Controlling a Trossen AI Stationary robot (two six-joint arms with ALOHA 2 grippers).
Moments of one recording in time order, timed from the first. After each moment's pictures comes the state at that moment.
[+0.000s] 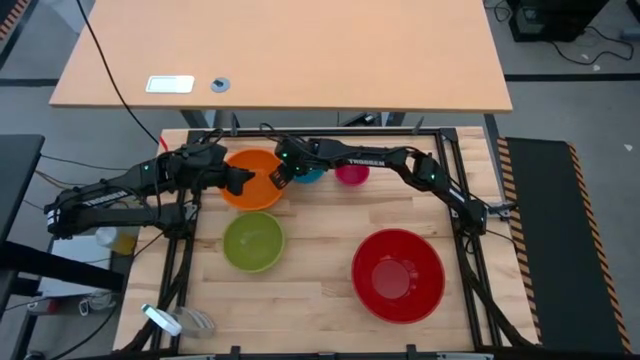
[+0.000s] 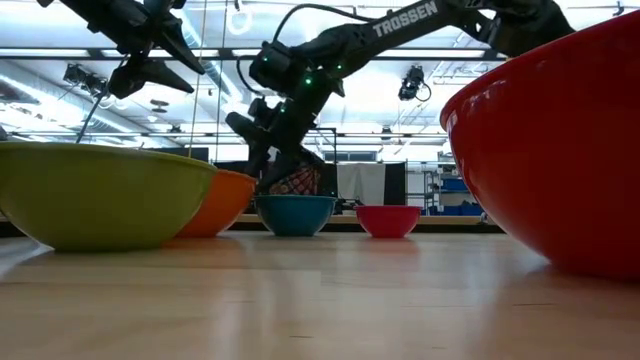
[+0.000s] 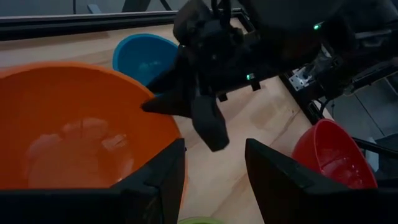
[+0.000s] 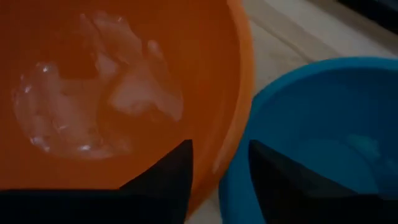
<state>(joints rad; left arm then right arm) 0.31 0.70 0.77 -0.59 -0.11 -0.77 -0.27 2.39 2.11 -0.63 0.09 0.52</state>
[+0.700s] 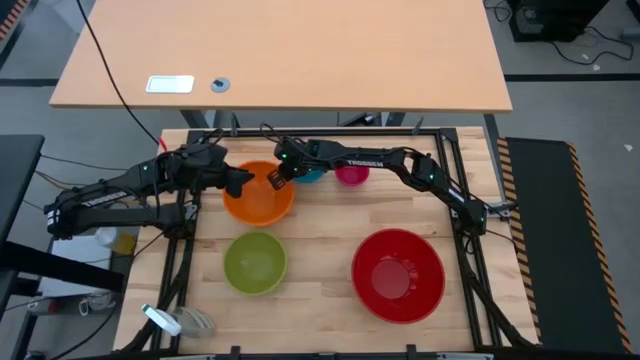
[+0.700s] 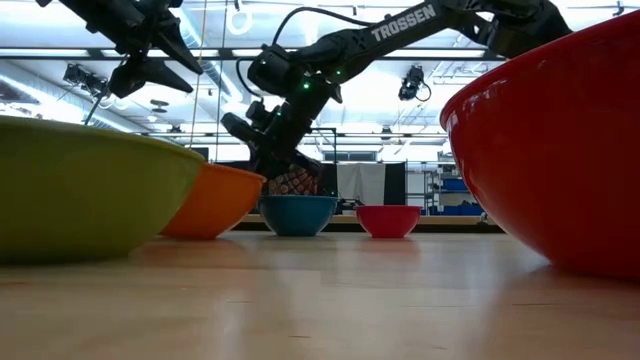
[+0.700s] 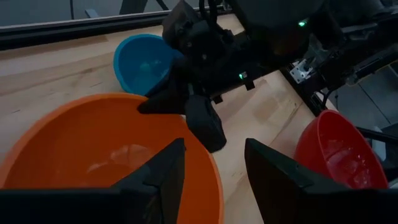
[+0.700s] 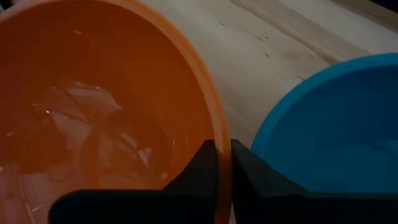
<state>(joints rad) 0.31 0.69 0.77 -0.60 -0.10 -0.71 -0.28 2.40 2.11 -0.58 0.06 0.57</state>
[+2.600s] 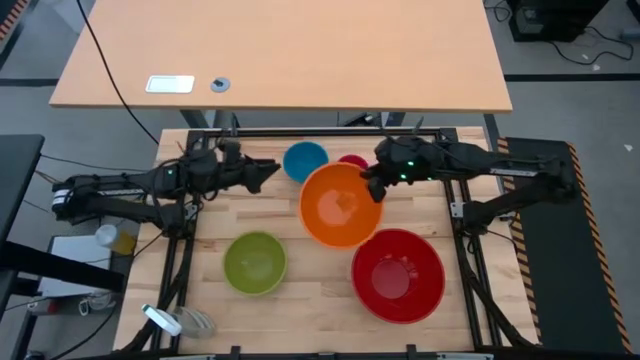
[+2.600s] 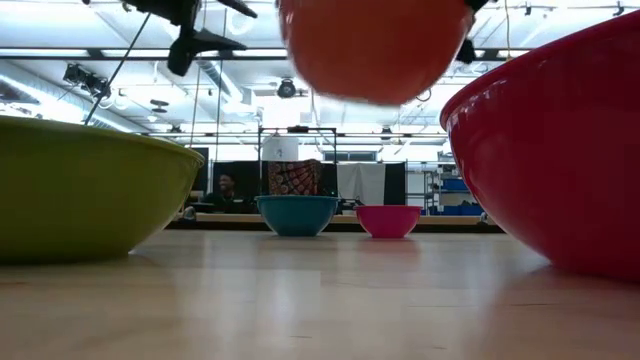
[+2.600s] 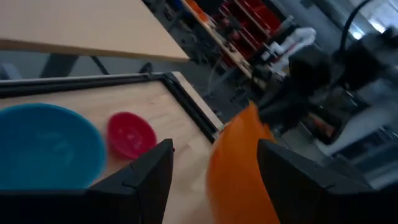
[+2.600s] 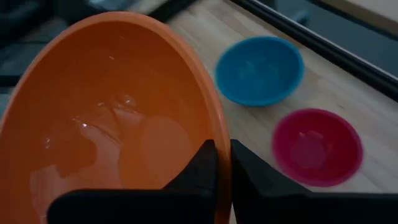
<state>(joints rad) 0.11 0.88 0.77 -0.03 -0.27 -0.80 -0.12 1.21 1.21 -0.66 0.13 0.52</state>
